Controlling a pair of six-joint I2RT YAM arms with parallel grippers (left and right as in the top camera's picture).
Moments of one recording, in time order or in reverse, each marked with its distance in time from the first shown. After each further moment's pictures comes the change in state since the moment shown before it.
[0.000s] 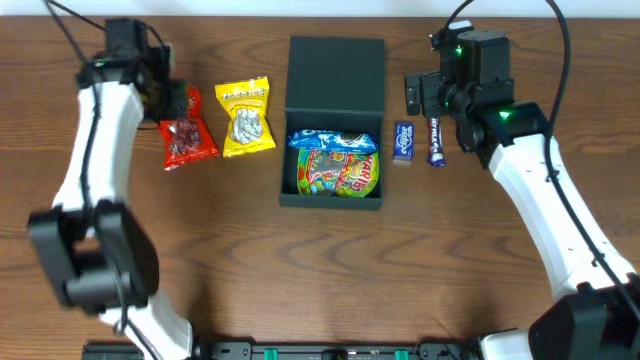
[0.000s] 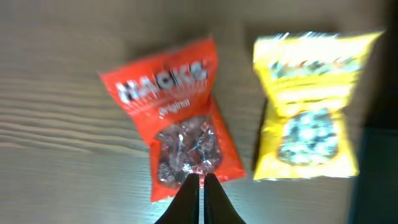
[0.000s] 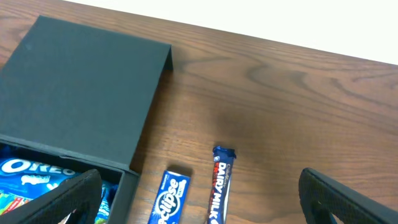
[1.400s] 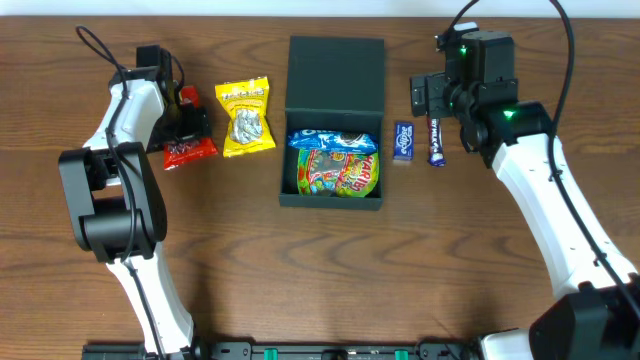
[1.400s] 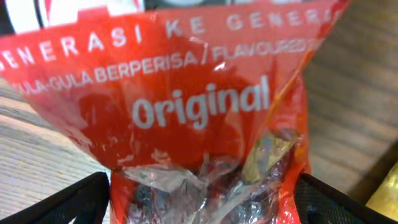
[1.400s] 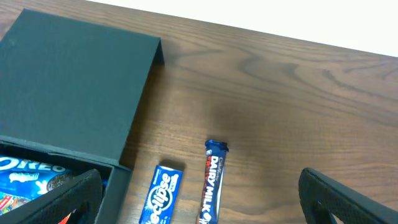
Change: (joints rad) left arm 0.000 0.344 0.008 0.016 -0.091 -0.232; right arm -0.017 0.000 0.000 -0.021 0.007 0.000
